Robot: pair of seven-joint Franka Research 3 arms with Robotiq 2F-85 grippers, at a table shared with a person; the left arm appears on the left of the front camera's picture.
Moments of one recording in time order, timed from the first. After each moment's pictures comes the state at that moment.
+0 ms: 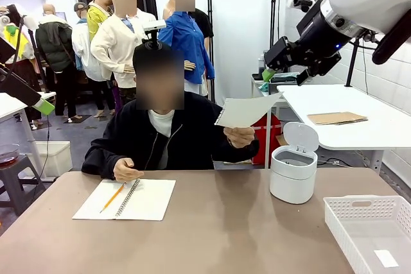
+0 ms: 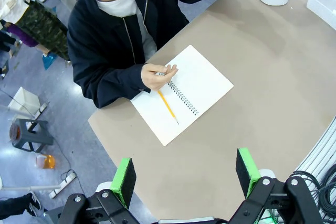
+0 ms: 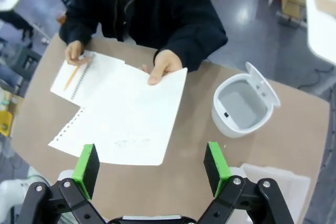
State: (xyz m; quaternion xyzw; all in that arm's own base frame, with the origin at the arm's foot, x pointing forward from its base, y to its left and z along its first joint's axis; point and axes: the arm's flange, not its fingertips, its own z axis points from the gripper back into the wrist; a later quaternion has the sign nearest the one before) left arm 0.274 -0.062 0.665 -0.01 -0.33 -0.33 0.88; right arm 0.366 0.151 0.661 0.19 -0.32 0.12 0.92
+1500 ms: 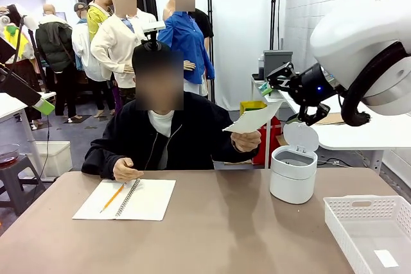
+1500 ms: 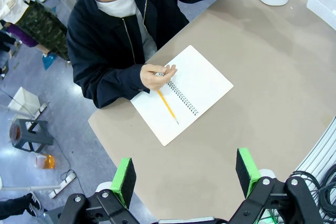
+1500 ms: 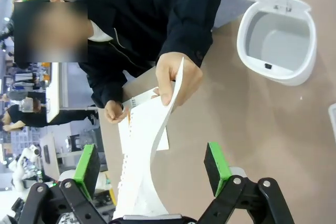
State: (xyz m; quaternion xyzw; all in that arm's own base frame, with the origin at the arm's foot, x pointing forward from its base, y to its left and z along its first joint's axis) left arm 0.274 -0.062 0.665 -0.01 -0.33 -0.33 0.88; right arm 0.391 0.140 0.569 0.37 -0.25 -0.22 0.87
